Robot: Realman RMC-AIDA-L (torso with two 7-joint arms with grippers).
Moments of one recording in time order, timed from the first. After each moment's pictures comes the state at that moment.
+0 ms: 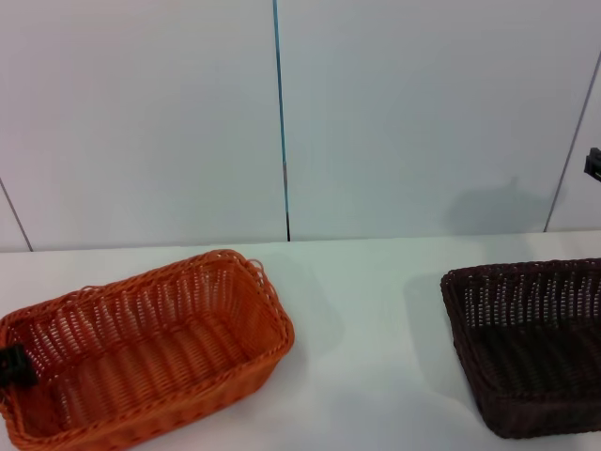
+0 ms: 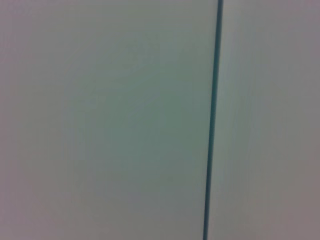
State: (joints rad) left arm -0.62 -2.06 0.60 0.96 2.81 1.19 -2.85; right arm 0.57 2.07 1.90 0.88 0.15 0.00 0.03
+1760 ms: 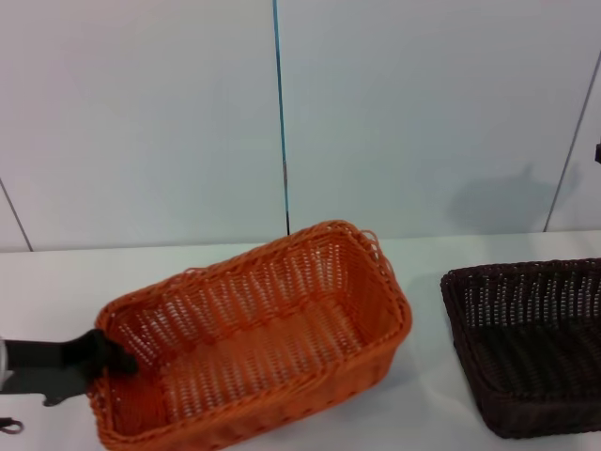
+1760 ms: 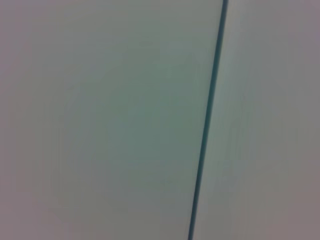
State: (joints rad) left arm -0.64 -2.12 0.46 0.96 2.58 1.40 -2.78; right arm 0.60 2.05 1.95 0.86 0.10 0.00 -0.02
